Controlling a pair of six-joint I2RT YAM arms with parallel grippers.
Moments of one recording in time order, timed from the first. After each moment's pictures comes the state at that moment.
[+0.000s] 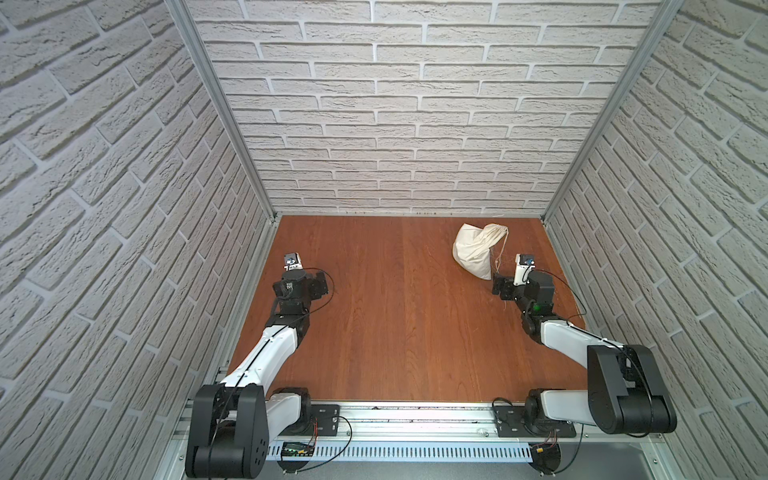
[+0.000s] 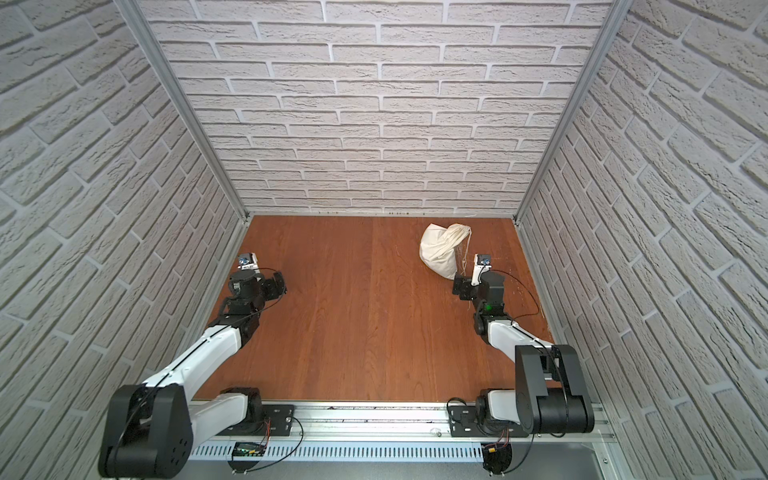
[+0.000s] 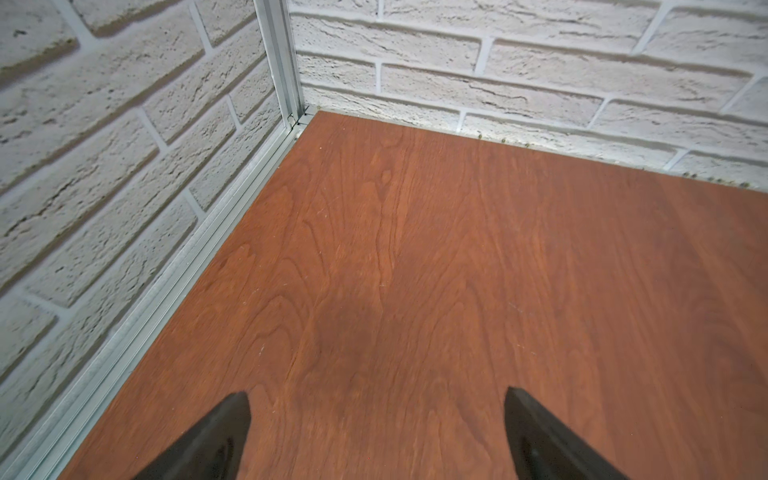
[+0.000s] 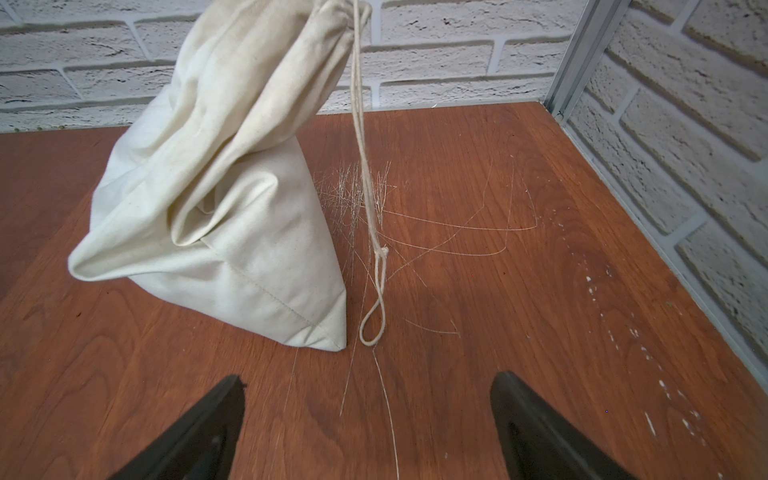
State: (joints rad) left arm 0.02 1.16 0.51 0.17 -0.24 -0.14; right arm 0.02 1.35 0.46 0.47 0.01 0.07
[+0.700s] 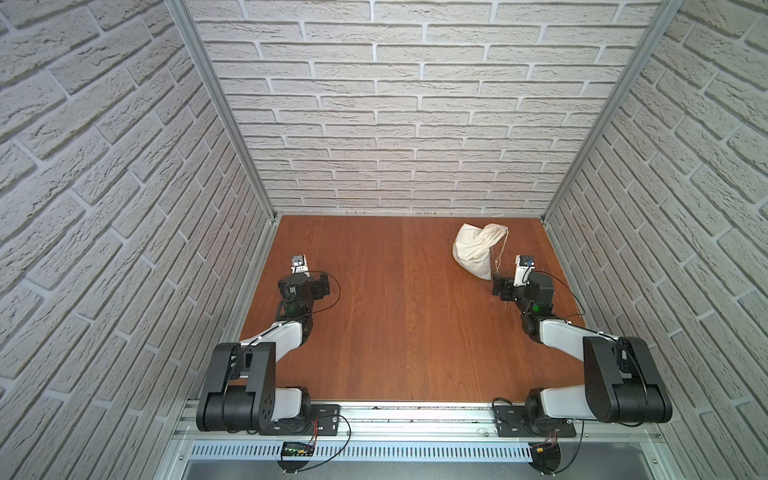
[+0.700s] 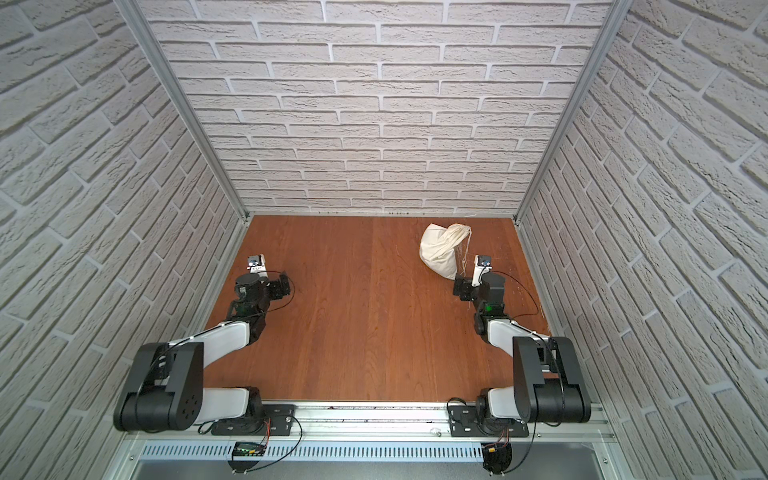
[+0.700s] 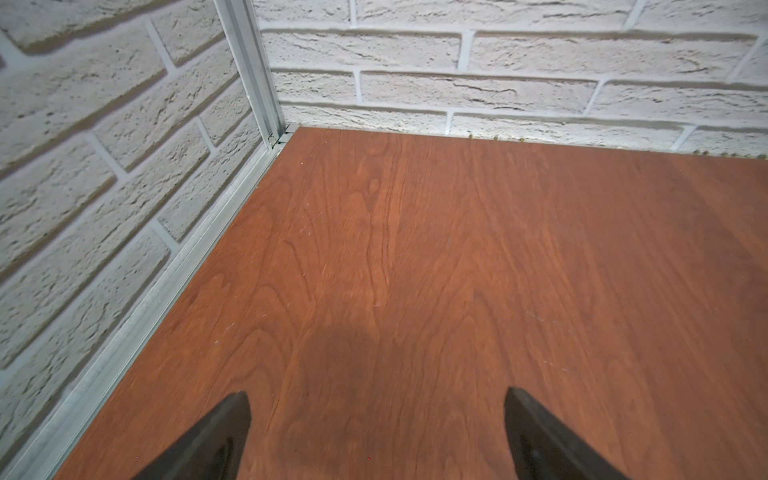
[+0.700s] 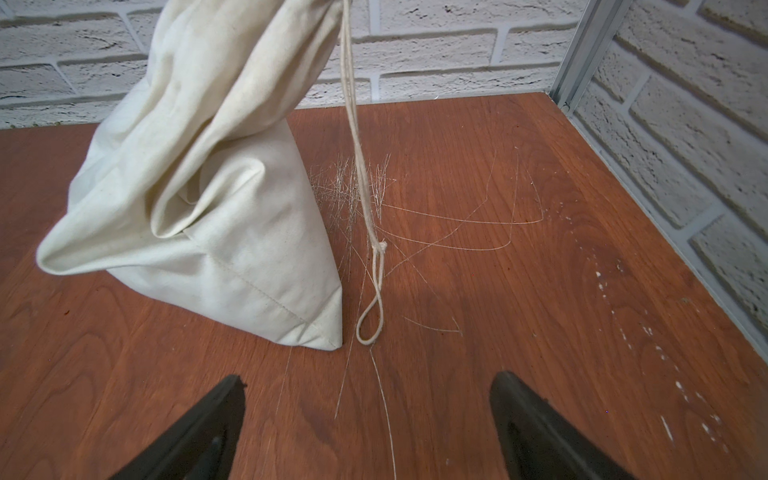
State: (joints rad) left arm 0.04 1.36 0.41 0.56 -0.17 -0.02; right arm 0.01 1.40 0.45 0.53 -0.01 0.07
